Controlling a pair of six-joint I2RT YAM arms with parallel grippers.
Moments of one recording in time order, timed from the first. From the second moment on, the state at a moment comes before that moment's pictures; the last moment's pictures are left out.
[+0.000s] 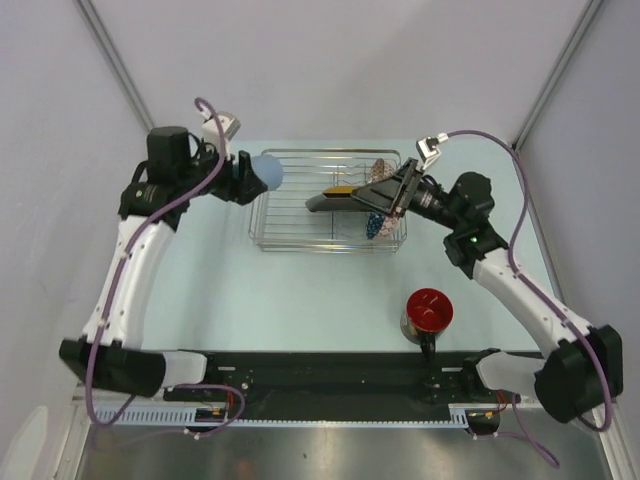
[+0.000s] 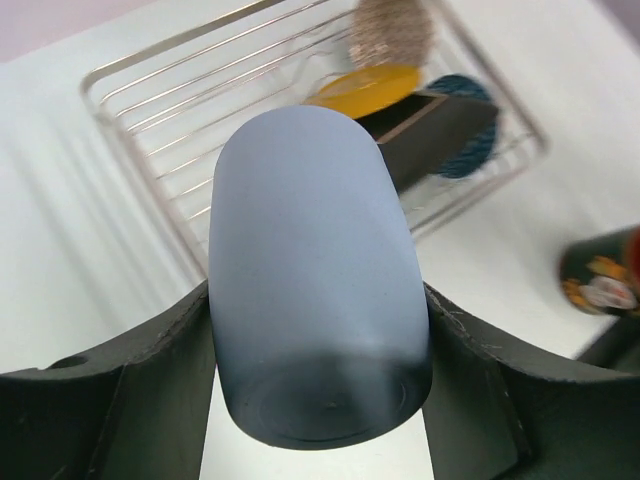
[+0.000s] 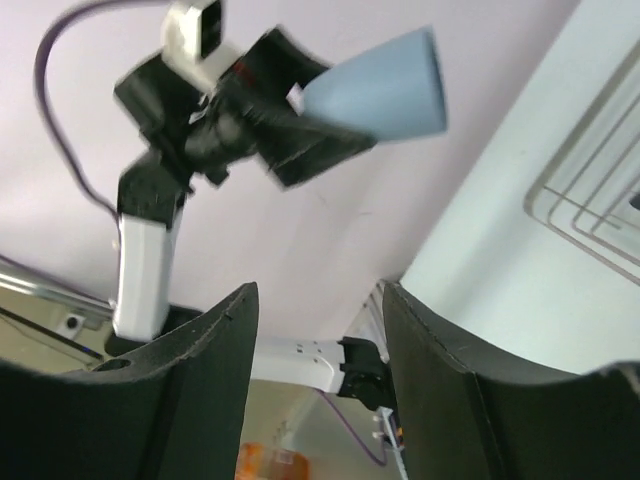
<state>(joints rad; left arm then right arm) -0.15 1.24 1.47 -0.70 0.54 0.05 0.41 1.25 0.96 0.50 -0.72 1.22</state>
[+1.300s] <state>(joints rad) -0.28 2.32 2.22 -1.05 0.13 0.41 0.45 0.82 0.94 -0.25 -0.45 0.75</state>
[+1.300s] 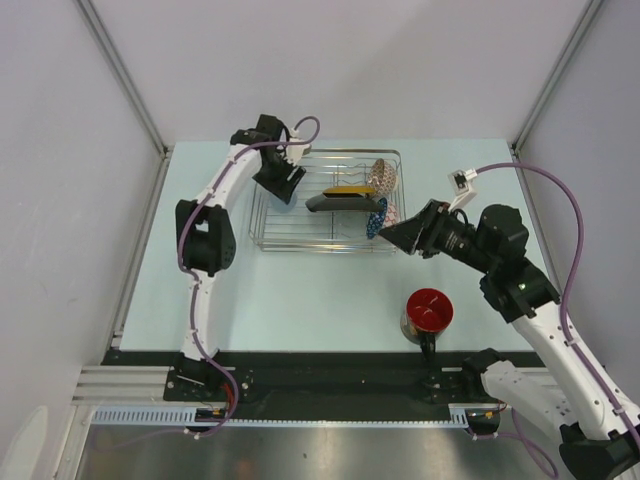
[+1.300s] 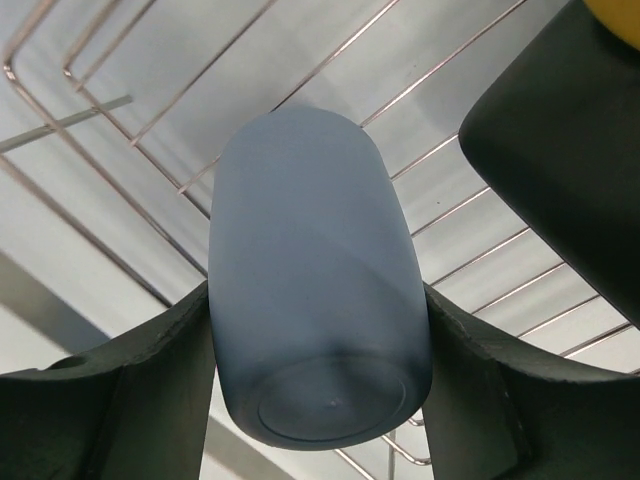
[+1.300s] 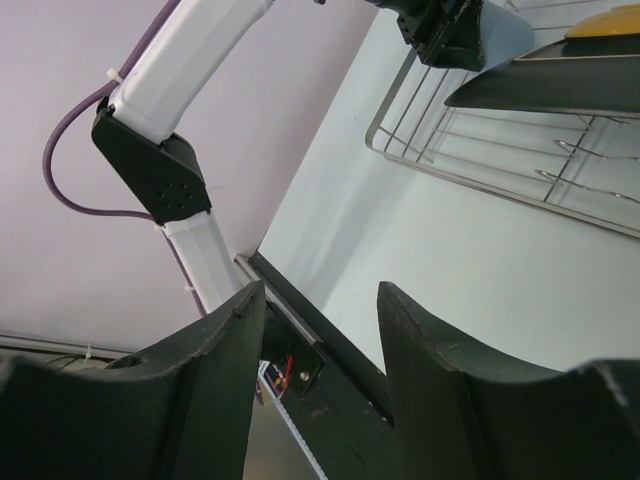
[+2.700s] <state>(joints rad) -0.29 1.61 1.74 -0.96 0.24 0.35 1.23 1.22 1.16 -1.32 0.53 1.04</state>
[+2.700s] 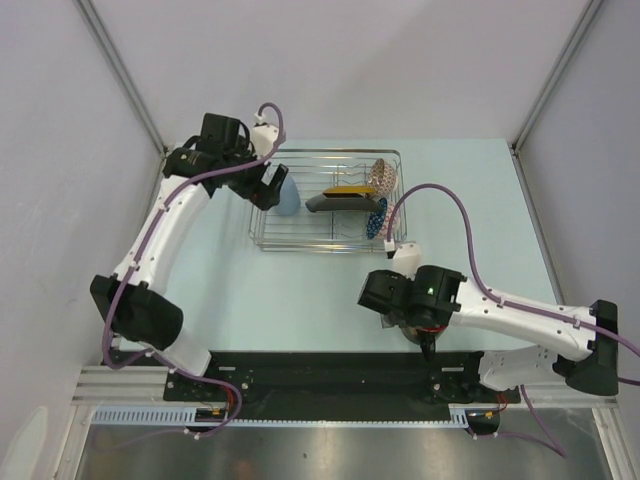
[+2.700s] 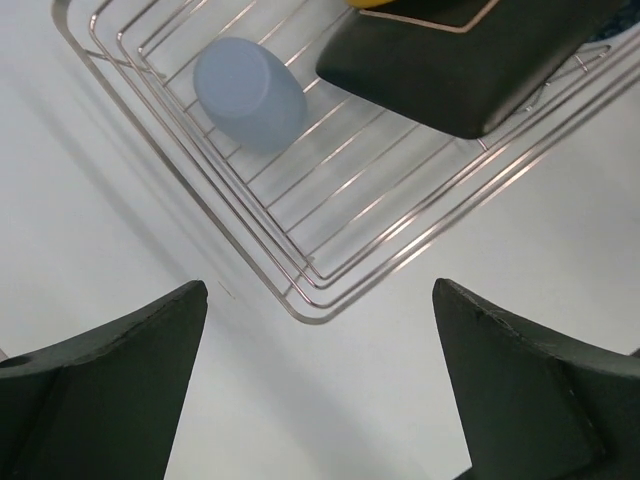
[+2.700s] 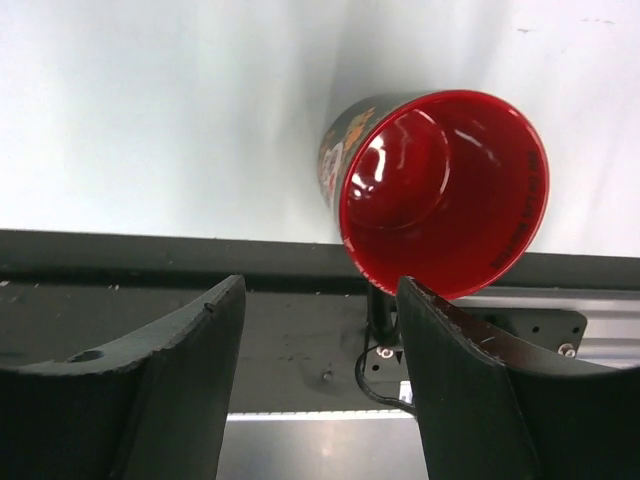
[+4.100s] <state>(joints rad) -0.20 1.56 1.28 -0.61 0.15 0.27 1.07 1.23 0.92 -1.06 0.49 0.93</state>
